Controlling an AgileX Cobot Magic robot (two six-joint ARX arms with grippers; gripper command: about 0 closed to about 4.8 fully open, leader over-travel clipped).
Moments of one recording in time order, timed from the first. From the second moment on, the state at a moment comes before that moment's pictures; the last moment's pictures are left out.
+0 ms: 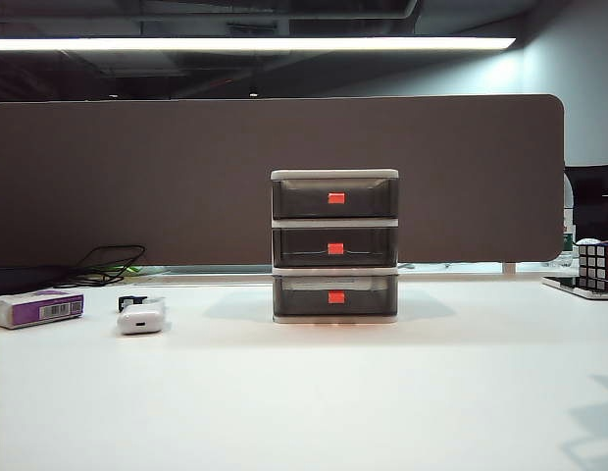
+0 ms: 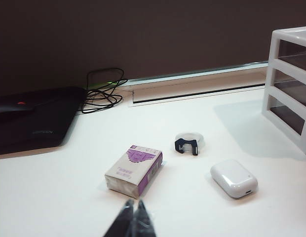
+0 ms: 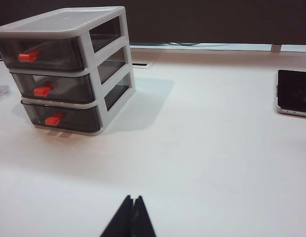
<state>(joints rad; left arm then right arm) -0.16 0.00 0.00 0.00 -0.07 0.12 0.03 0.00 0.01 -0.12 -0.23 0.02</state>
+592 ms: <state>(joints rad) -0.16 0.00 0.00 0.04 0.37 -0.24 0.03 0.00 0.01 -0.09 -0.57 0.16</state>
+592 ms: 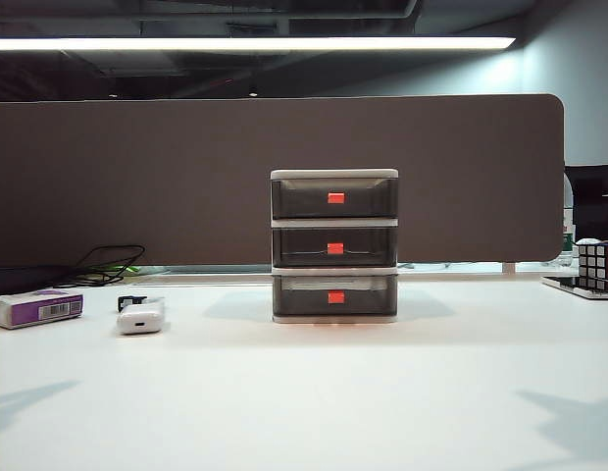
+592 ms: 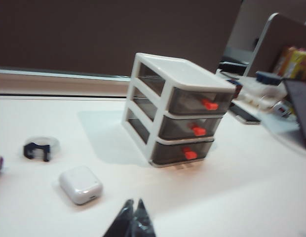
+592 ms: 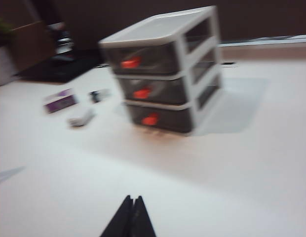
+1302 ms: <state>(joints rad) -0.17 0.00 0.00 -0.07 0.55 -0.40 0.03 0.00 0.01 -0.09 -0.69 0.29</state>
